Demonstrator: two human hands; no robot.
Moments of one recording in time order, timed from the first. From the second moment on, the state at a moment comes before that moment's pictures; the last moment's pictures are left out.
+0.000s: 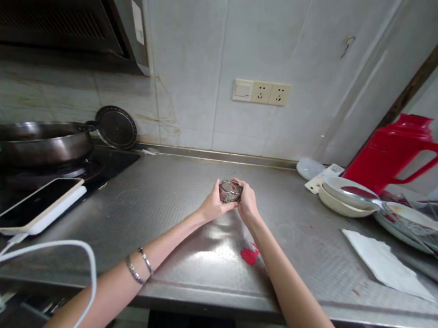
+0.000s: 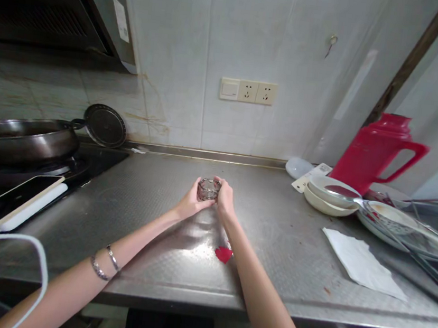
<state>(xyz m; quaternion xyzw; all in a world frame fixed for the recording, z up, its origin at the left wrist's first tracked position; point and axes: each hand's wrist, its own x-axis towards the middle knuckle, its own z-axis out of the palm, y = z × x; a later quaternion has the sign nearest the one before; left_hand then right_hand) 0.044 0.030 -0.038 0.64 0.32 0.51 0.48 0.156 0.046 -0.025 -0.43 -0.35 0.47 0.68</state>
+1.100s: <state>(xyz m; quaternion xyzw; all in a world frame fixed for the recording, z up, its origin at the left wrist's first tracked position) 0.038 0.041 -0.037 0.61 0.36 0.53 0.46 0.151 0.046 -0.032 -0.44 -0.37 0.43 0.69</state>
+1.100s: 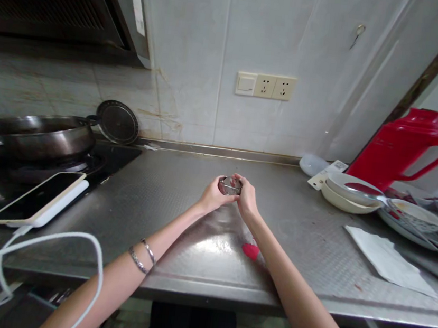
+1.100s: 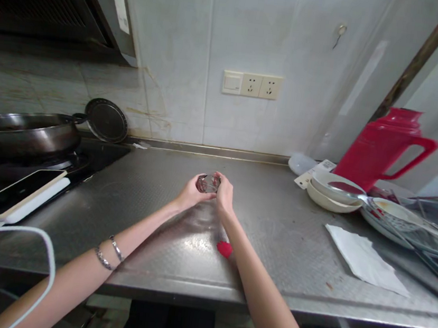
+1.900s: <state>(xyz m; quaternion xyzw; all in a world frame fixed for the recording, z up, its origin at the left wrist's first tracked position) 0.037 0.029 -0.022 0.62 0.33 0.50 0.50 0.151 0.040 -0.028 -0.42 -0.33 0.50 0.68</state>
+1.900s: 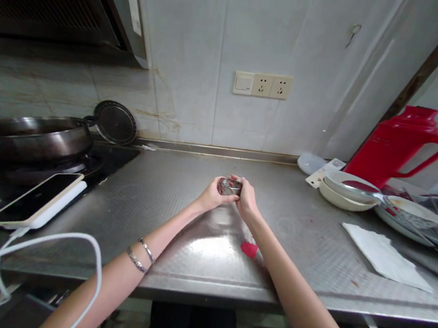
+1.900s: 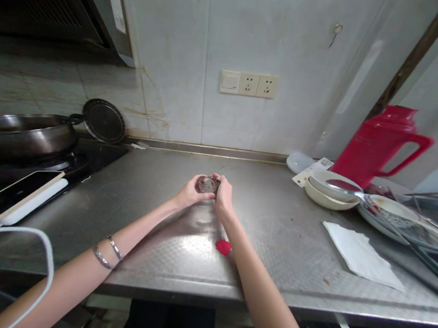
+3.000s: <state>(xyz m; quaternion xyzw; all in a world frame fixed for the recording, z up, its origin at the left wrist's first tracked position) 0.024 0.028 -0.009 0.62 0.28 0.45 0.58 0.156 0.038 -0.017 -0.42 -0.30 0.54 0.66</state>
